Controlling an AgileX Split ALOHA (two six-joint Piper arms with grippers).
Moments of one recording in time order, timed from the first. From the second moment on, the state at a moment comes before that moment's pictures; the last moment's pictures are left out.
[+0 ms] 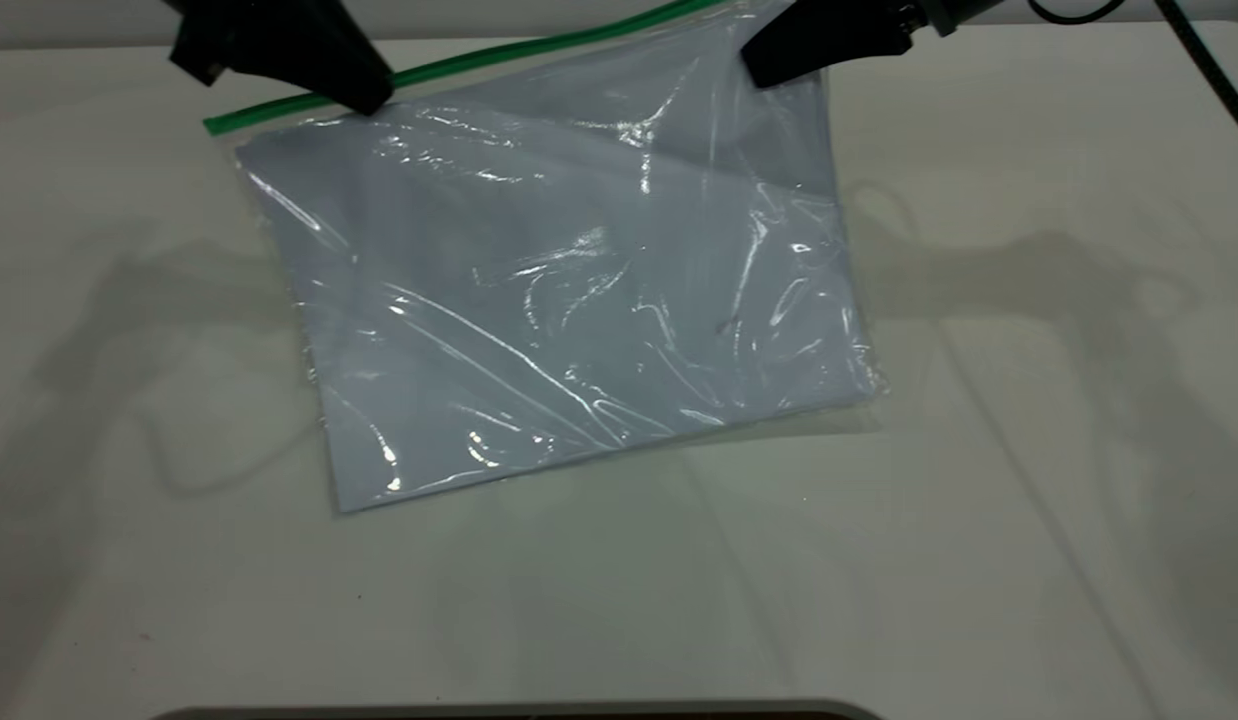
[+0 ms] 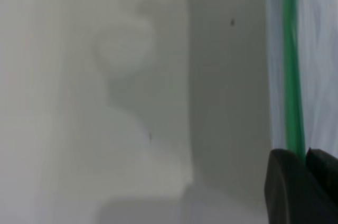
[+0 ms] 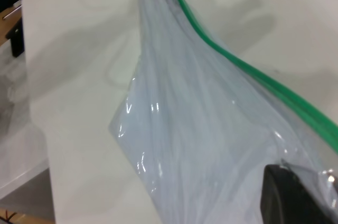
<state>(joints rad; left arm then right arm) -0.07 2.21 -1.48 -0.82 0.88 1.88 0.10 2.29 -1.44 1.27 0.99 -1.69</state>
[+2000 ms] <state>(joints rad) -0.01 1.29 -1.48 -0.31 0.87 0.52 -0.08 1.42 -1.65 0.44 1.10 -0.54</state>
